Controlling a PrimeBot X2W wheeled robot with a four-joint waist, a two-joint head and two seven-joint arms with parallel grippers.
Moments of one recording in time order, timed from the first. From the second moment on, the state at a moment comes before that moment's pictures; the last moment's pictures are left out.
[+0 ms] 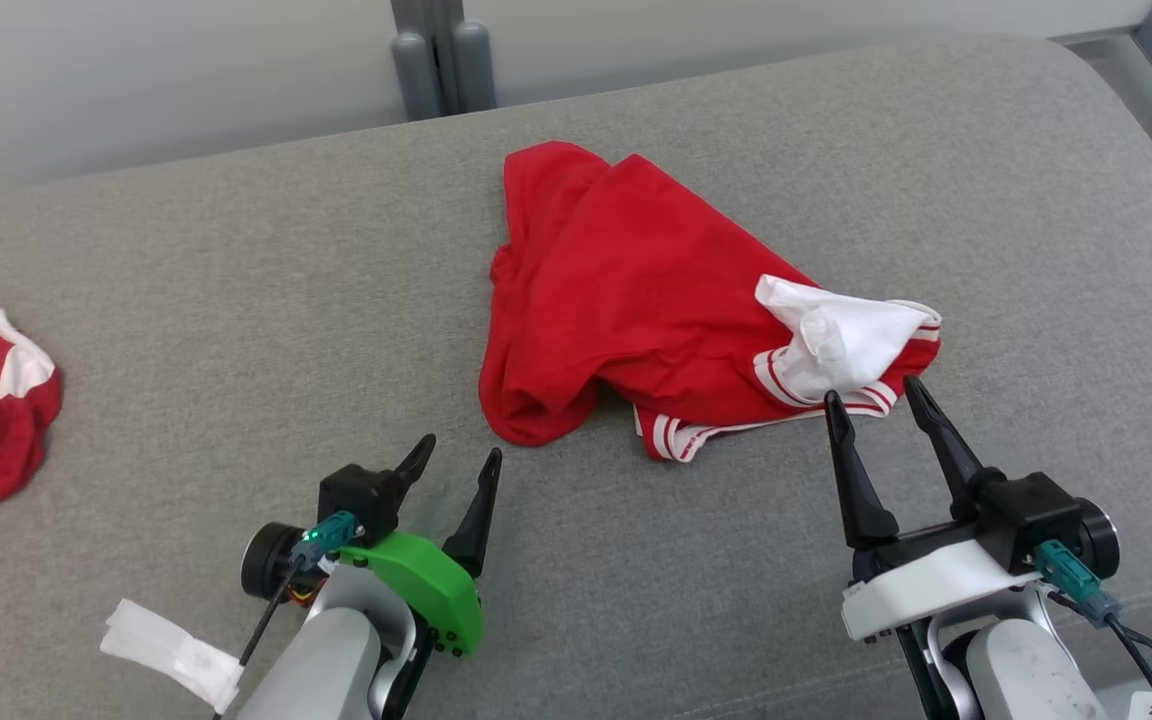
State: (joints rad) left arm -0.38 0.08 -0.46 0.69 -0.39 -0.13 -0.25; right arm -0.10 -0.05 0.12 0.14 0.11 0.13 -0.26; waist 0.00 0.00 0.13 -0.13
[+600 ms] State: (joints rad) left arm -0.59 0.06 -0.47 0.93 -0.48 -0.13 -0.26; right arm -0.12 -0.05 0.14 0.12 0.14 0.13 -0.26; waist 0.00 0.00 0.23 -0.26
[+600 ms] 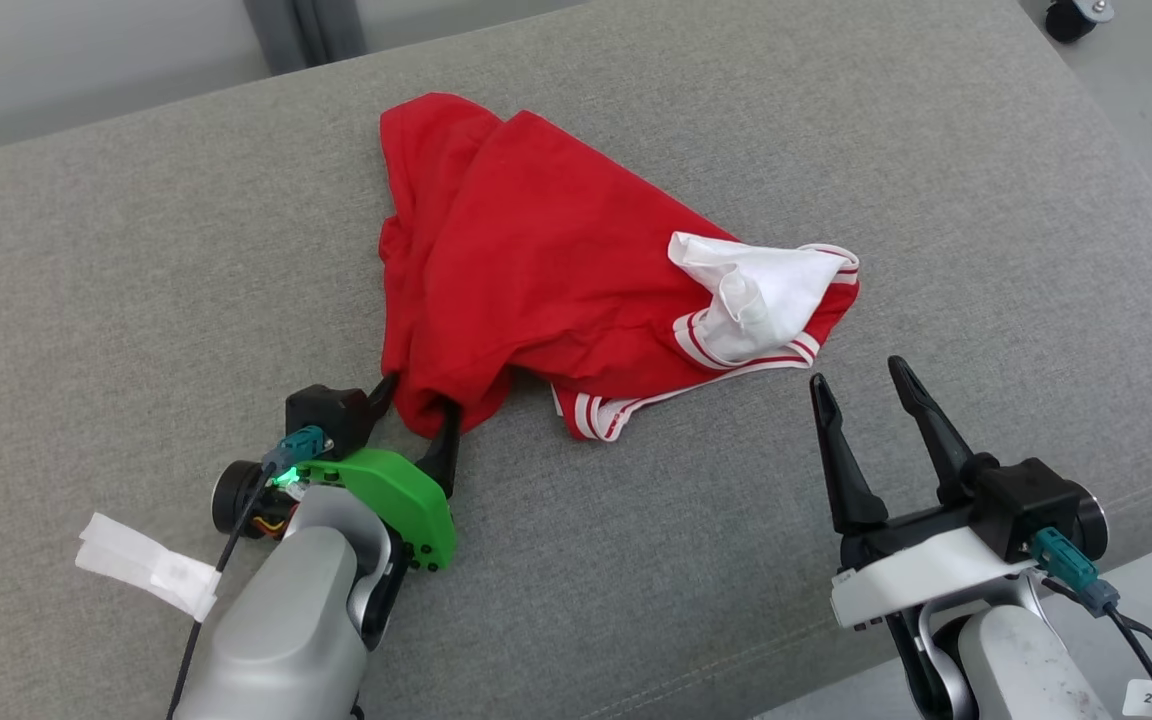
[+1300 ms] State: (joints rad) left arm -0.51 0.19 -0.23 0.46 -0.21 0.07 -0.26; right arm -0.12 -0.05 0.12 0.12 0.14 0.13 -0.26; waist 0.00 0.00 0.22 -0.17
